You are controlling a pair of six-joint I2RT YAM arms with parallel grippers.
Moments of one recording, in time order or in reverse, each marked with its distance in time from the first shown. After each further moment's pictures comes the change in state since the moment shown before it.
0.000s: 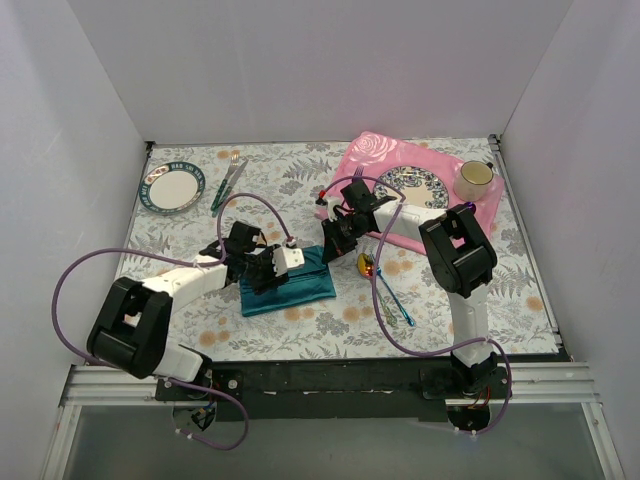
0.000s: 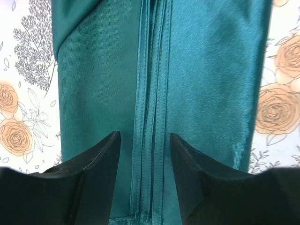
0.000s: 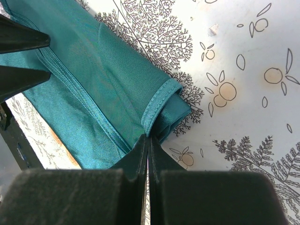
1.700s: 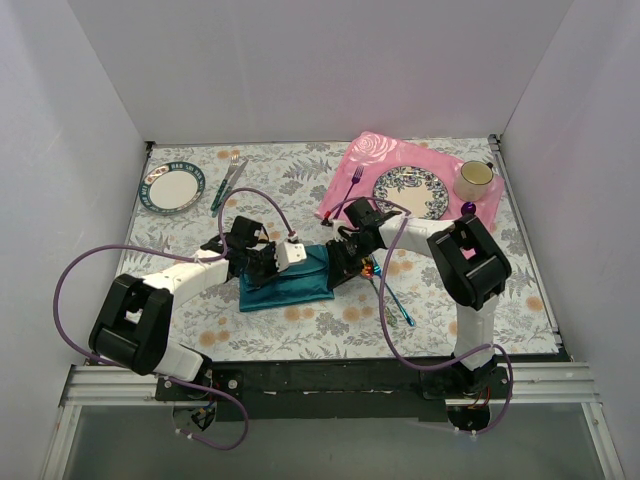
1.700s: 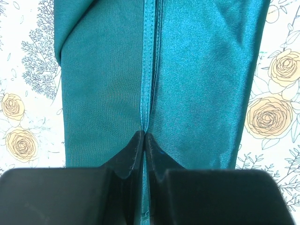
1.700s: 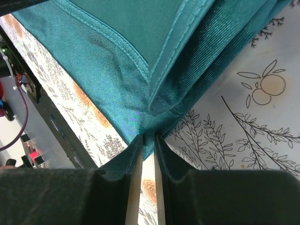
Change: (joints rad) left arm -0.004 0.026 0.057 -0.041 0.017 -0.009; right arm 0.048 -0.130 -0.199 -0.044 -0.053 0.137
